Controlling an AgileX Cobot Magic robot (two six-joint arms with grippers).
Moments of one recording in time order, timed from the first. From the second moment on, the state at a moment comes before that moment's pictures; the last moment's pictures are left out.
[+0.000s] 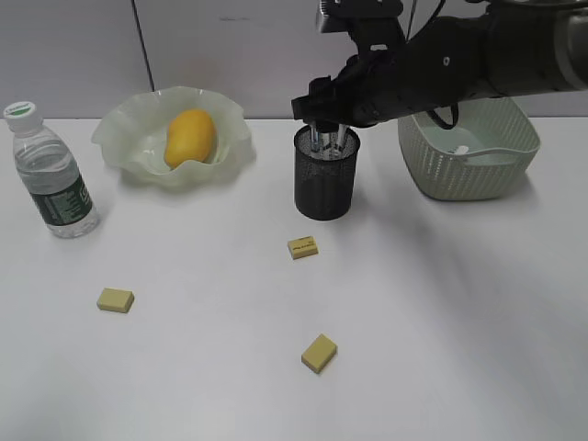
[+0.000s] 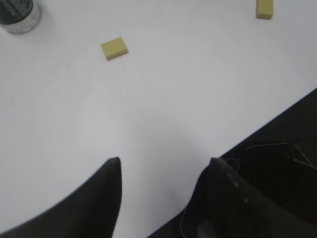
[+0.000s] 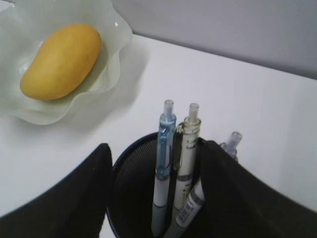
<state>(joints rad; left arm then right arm) -0.68 0.44 -0.53 0.07 1.07 -0.12 0.51 1.99 -1.32 0.14 0.05 -0.02</state>
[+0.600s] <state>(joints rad) -0.68 0.44 -0.53 0.07 1.07 -0.12 0.51 1.99 -1.61 0.13 0.98 -0.07</state>
